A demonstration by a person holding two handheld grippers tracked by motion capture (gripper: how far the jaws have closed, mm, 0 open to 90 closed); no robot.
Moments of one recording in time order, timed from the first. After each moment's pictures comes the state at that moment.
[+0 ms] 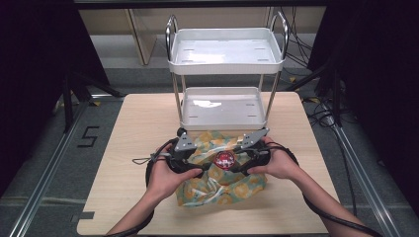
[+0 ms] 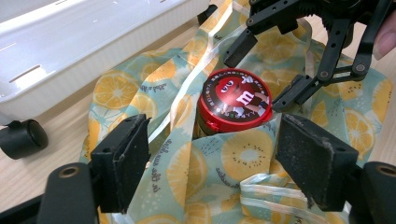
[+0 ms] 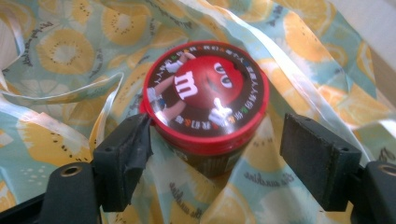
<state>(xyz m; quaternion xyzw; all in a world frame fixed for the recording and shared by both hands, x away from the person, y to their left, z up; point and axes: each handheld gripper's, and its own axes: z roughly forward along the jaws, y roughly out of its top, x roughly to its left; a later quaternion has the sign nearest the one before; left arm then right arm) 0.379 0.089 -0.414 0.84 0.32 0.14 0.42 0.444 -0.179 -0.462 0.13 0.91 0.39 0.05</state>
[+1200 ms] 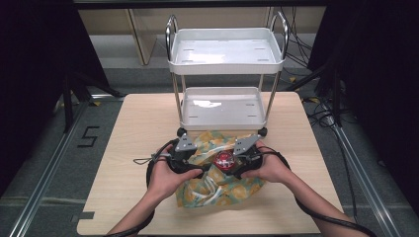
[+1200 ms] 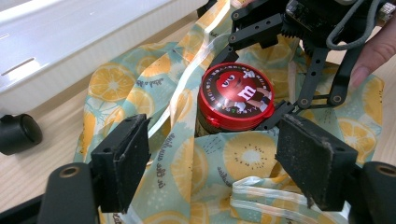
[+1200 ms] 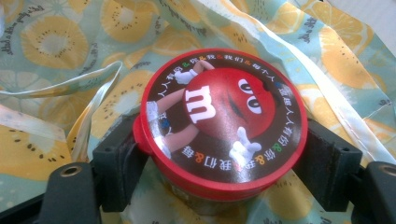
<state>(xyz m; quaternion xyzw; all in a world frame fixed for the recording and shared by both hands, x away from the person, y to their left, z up) 0.381 0.090 -0.419 0.84 0.32 0.13 0.43 0.444 -0.160 -0.484 0.08 0.91 0.41 0.08</state>
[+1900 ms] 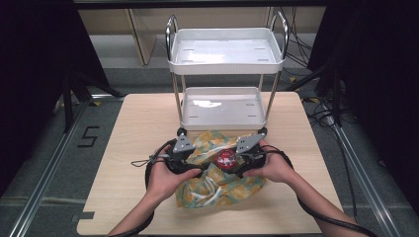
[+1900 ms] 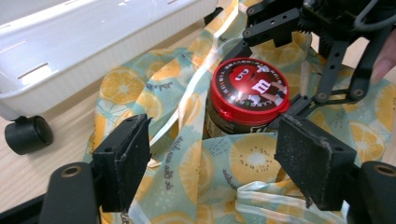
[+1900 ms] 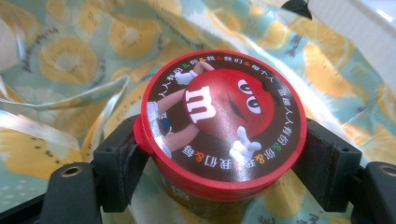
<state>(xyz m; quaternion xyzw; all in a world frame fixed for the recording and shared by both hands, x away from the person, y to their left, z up) 0.380 0.094 -0.418 0.83 0.32 0.16 0.44 0.439 -0.166 -0.471 0.10 0.90 0.42 0.07</state>
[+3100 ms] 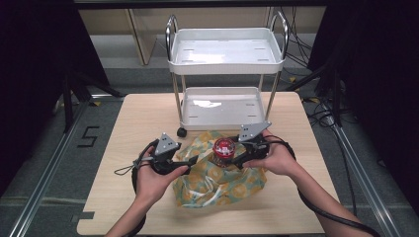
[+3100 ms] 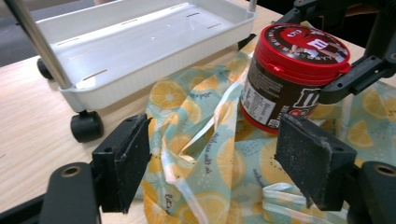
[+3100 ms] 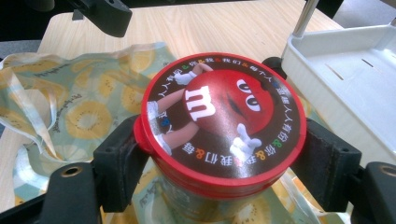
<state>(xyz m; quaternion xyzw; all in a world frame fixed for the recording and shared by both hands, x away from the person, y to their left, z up) 0.369 0.127 -0.413 0.78 0.38 0.20 0.46 0.440 -0.163 -0.425 0.11 0.87 0.47 0.08</state>
